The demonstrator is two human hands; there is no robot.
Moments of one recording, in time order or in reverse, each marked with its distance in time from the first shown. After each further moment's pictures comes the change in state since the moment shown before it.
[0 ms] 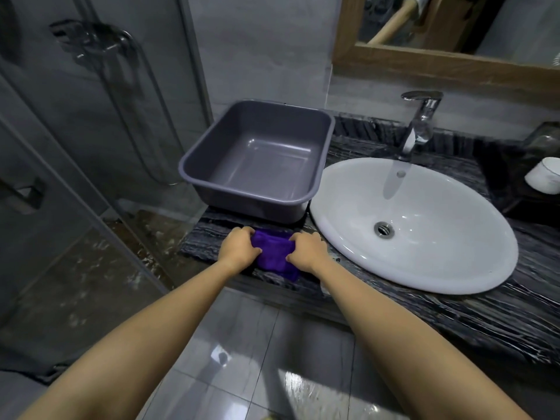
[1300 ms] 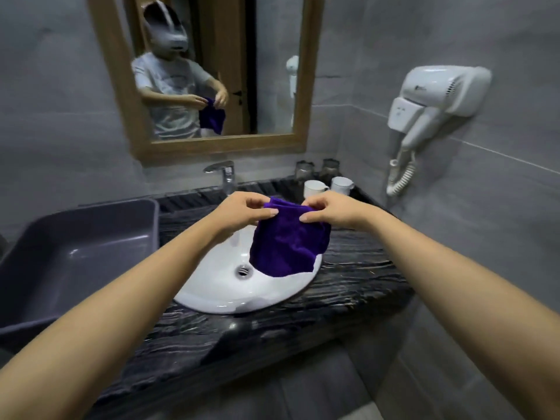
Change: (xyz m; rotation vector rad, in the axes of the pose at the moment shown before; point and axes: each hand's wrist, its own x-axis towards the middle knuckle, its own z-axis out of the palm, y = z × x) left_hand -0.086 0.325 -0.066 -0.615 -0.718 0.836; right_hand -0.227 0.186 -0.251 0.540 0.339 0.093
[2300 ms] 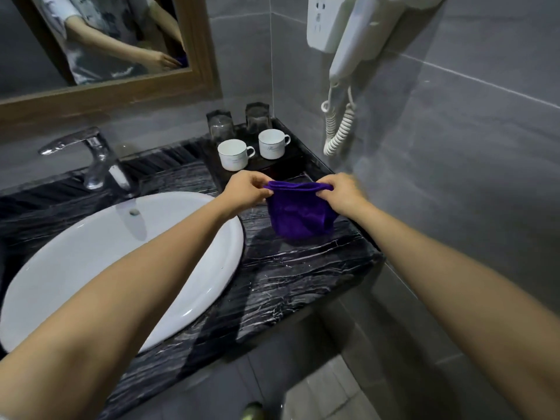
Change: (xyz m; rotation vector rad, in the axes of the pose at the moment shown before) left_hand 0.270 -0.076 0.189 0.269 -0.007 -0.094; right_hand 0.047 0.279 -0.123 -0.154 0.480 0.351
